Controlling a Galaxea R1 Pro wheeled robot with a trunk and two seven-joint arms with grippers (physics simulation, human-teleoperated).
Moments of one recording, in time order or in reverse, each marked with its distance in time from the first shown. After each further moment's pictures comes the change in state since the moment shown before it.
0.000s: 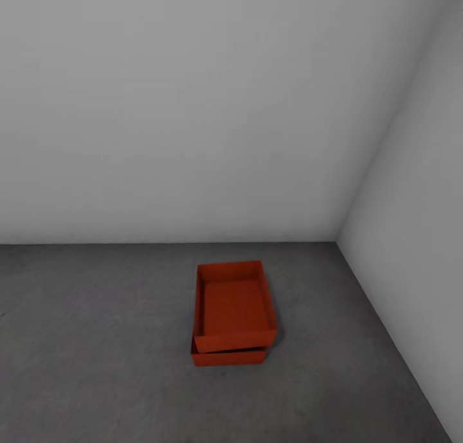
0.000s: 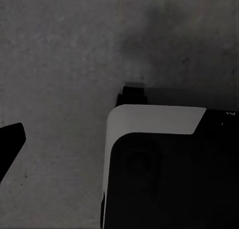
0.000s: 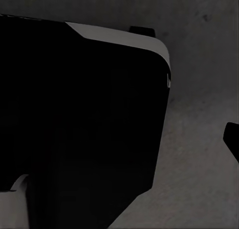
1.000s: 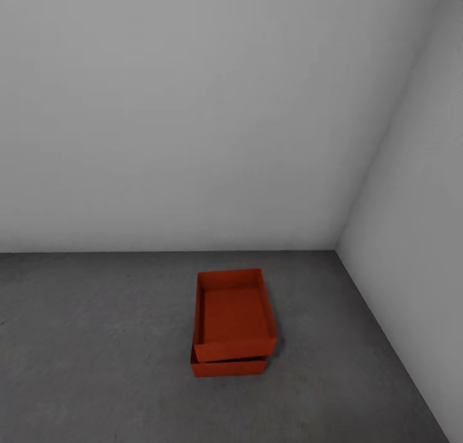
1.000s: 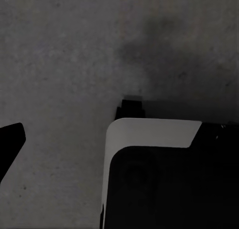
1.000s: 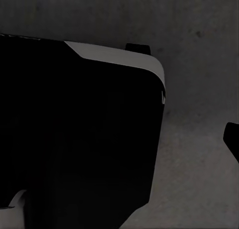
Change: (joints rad) left arm 0.000 0.000 0.000 0.000 -0.001 0.000 0.000; right arm 0.000 0.000 0.000 0.000 0.000 -0.001 -0.006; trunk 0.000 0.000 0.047
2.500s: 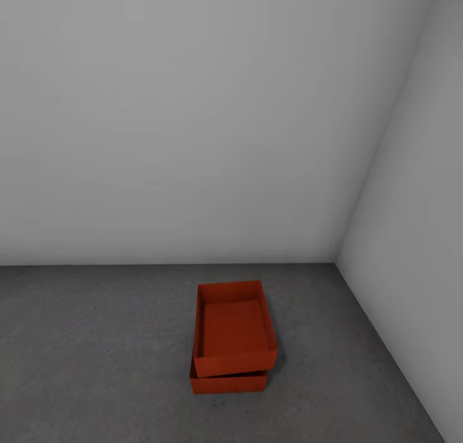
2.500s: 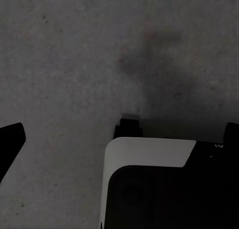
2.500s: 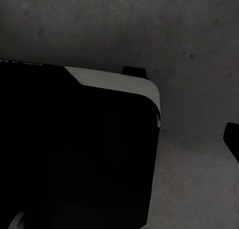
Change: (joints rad) left arm 0.000 0.000 0.000 0.000 0.000 0.000 0.000; right arm 0.000 0.002 0.000 0.000 0.001 0.001 -0.003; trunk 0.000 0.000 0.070
